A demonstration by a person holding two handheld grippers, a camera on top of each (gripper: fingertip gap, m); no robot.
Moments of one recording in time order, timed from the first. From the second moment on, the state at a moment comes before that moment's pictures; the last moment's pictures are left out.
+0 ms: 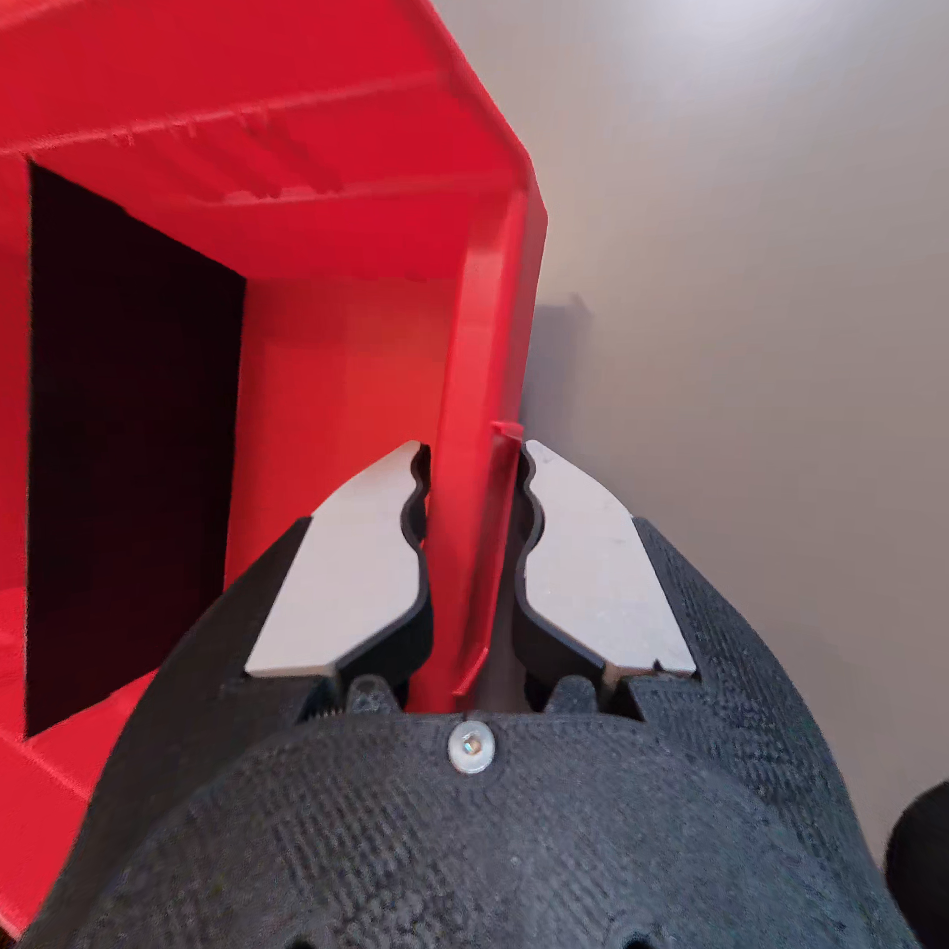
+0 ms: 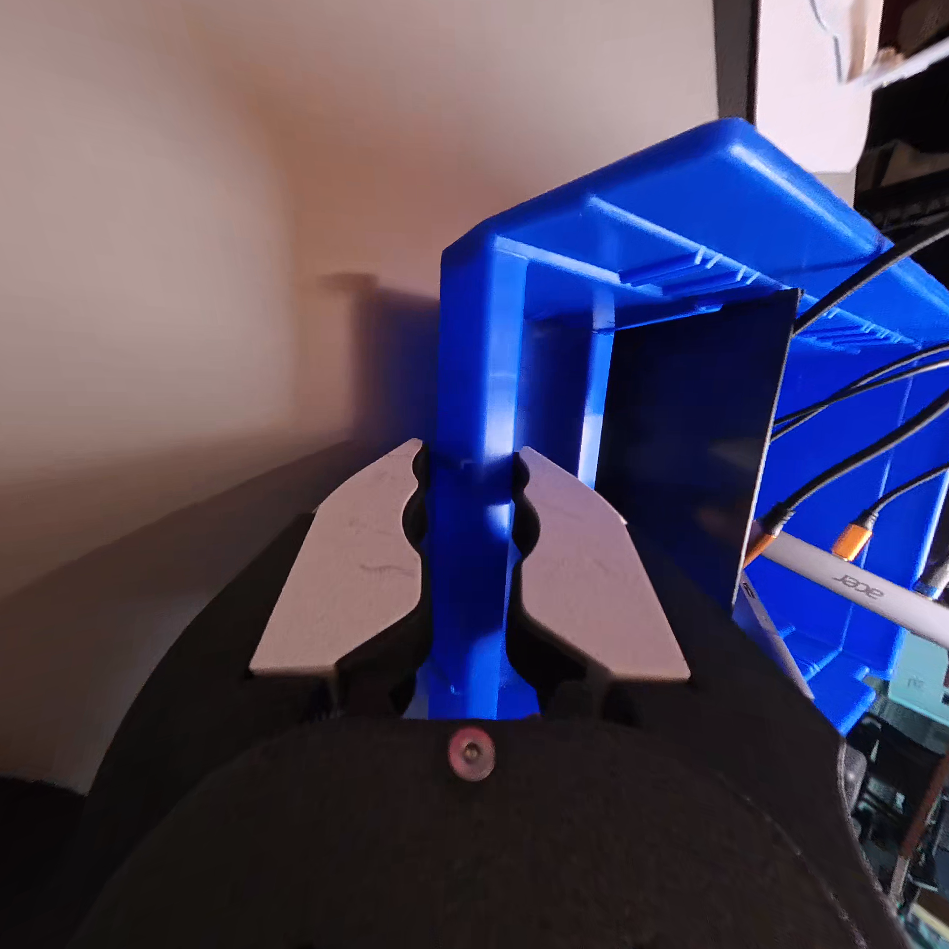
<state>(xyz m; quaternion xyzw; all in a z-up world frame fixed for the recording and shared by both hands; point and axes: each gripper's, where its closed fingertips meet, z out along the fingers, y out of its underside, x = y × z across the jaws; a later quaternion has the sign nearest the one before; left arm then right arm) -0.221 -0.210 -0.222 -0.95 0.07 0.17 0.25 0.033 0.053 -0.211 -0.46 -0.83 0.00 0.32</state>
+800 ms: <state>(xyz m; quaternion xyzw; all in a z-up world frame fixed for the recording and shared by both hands) -0.009 -0.135 -0.122 -0.81 0.04 -0.14 0.57 0.195 -0.007 -0.101 -0.63 -0.43 0.30 0.57</state>
